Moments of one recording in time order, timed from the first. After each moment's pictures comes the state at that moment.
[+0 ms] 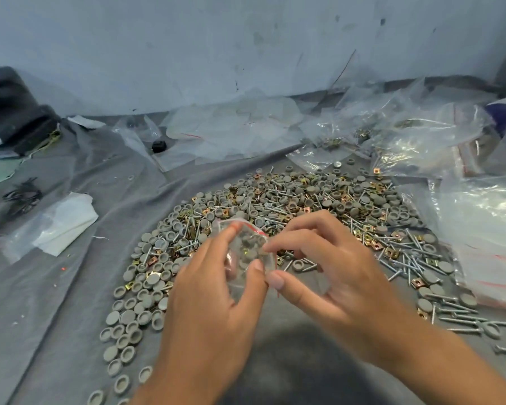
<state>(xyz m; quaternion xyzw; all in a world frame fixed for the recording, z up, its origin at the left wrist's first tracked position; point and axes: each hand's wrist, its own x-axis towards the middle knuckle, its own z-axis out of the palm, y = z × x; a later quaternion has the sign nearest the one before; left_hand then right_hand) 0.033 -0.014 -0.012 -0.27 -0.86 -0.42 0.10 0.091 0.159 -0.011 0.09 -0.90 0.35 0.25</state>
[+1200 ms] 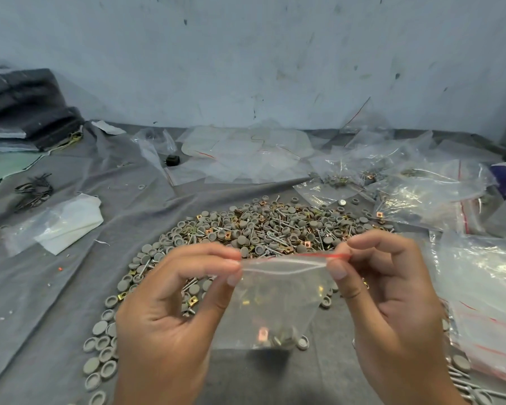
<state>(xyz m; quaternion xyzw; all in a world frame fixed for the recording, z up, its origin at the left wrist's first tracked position) 0.018 -0.017 -0.007 -0.33 -0.62 -0.67 0.25 0.091 0.169 -0.003 0.05 -0.72 0.55 0.42</state>
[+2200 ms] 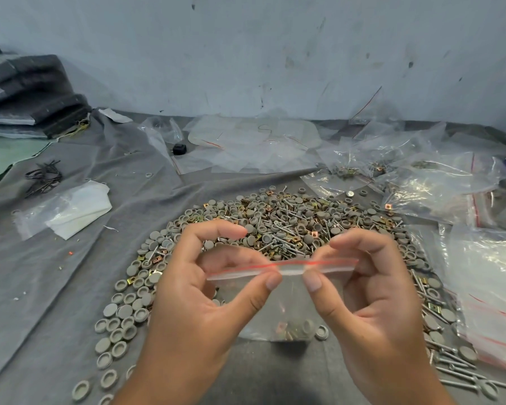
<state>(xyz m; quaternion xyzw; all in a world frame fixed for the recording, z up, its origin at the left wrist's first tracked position) 0.036 -0.013 0.011 -0.25 -0.64 -0.73 0.06 0.091 0.147 -0.004 0.07 -0.67 0.66 0.34</state>
